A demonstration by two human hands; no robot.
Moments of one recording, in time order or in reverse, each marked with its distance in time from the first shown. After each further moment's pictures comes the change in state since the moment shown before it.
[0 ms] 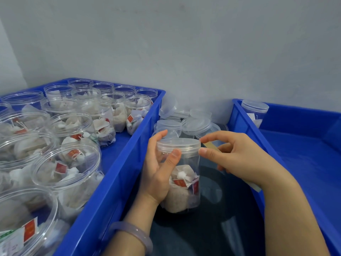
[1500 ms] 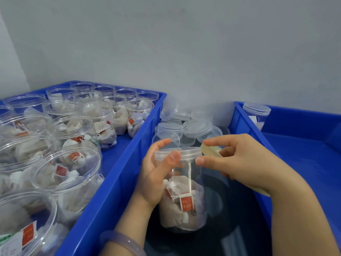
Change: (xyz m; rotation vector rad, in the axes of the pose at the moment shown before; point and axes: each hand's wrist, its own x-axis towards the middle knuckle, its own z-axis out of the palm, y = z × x) left_hand 0.003 0.005 -0.010 -0.137 -0.065 -0.190; right_hand -0.010 -0.015 -0.004 -0.042 -0.013 0.064
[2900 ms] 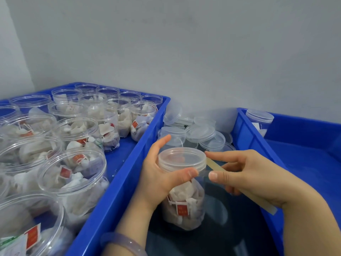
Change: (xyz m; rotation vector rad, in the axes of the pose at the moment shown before) left_hand -0.001 0.011 -0.004 0.159 -0.029 0.063; right_hand 0.000 0.007 -0.003 0.146 -0.195 0.006
